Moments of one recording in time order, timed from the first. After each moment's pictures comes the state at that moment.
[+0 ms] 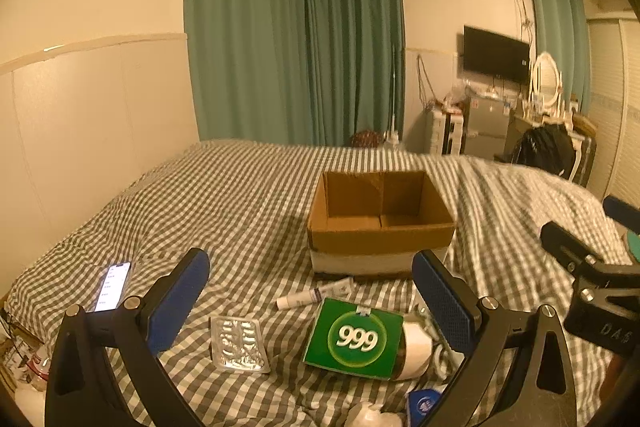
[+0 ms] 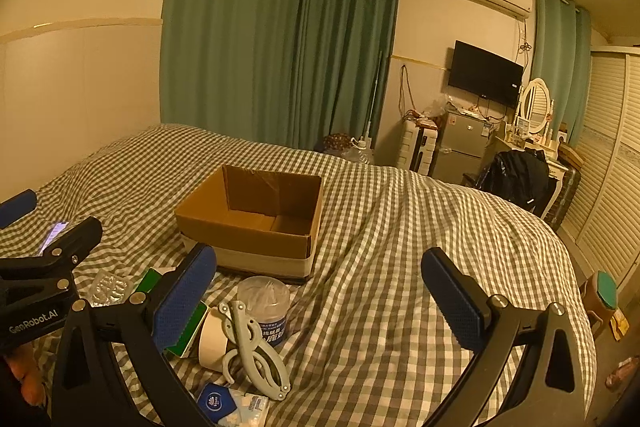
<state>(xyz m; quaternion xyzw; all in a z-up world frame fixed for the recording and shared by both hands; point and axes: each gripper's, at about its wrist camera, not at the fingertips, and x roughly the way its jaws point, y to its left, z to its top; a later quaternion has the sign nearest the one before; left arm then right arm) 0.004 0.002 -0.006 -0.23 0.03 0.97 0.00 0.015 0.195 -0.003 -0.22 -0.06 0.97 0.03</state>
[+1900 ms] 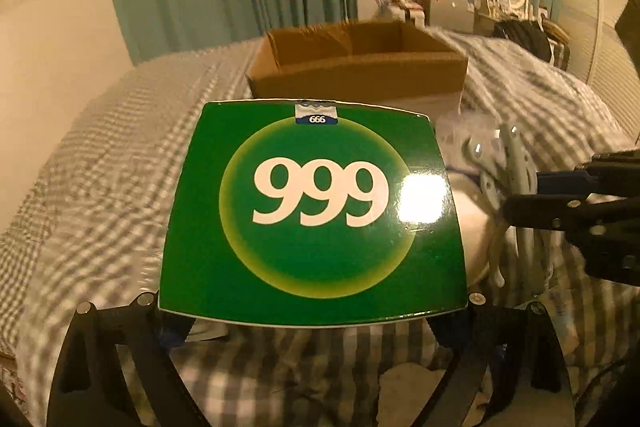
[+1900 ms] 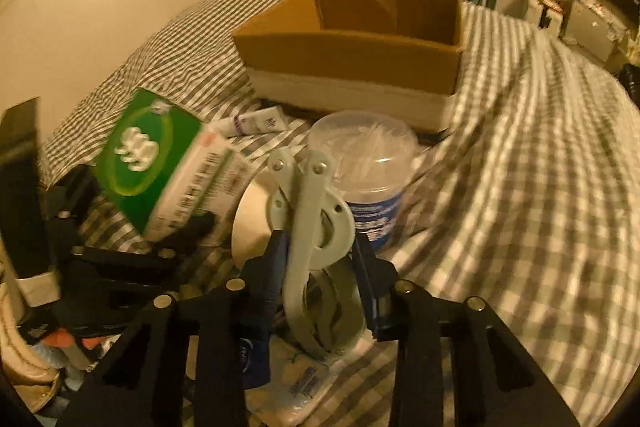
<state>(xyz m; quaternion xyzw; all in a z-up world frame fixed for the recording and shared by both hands) -0.055 0.007 -0.132 -0.37 0.10 0.92 0.08 -0.067 0.179 -0.130 -0.46 -0.03 0.87 -0.17</state>
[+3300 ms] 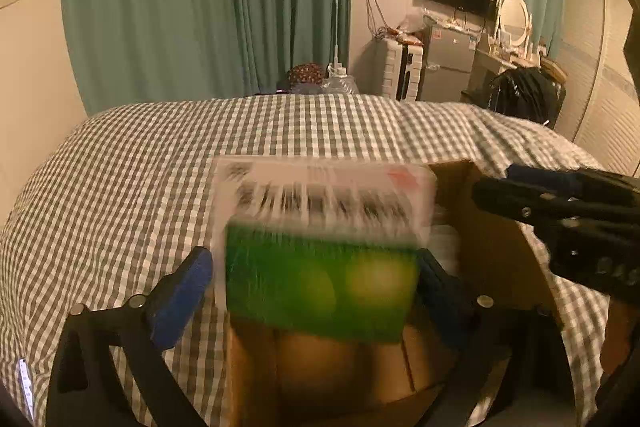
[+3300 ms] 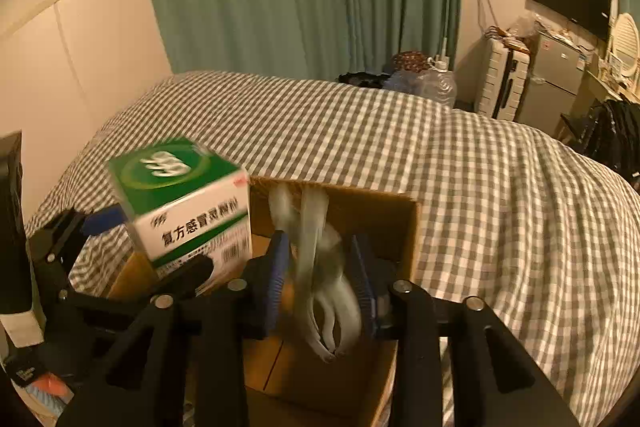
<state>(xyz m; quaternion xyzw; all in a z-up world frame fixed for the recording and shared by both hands) -0.320 0.044 -0.071 -0.35 0.05 0.93 0.13 -0.307 0.204 -0.065 -0.38 0.00 0.92 -0.10</state>
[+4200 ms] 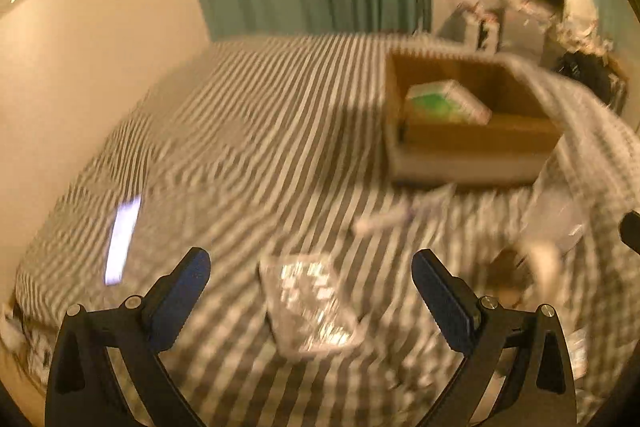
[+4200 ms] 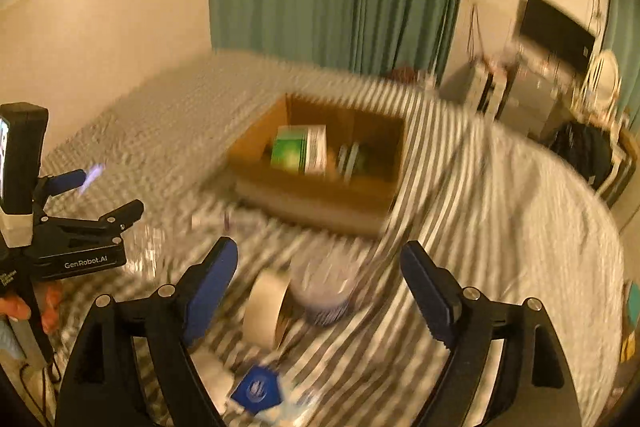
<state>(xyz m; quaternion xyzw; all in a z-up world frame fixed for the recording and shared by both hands) -0.087 -0.081 -0.097 -0.41 0.06 0.91 -0.04 -0.045 0.160 -0.041 -0.38 -0.06 0.92 -0.08</state>
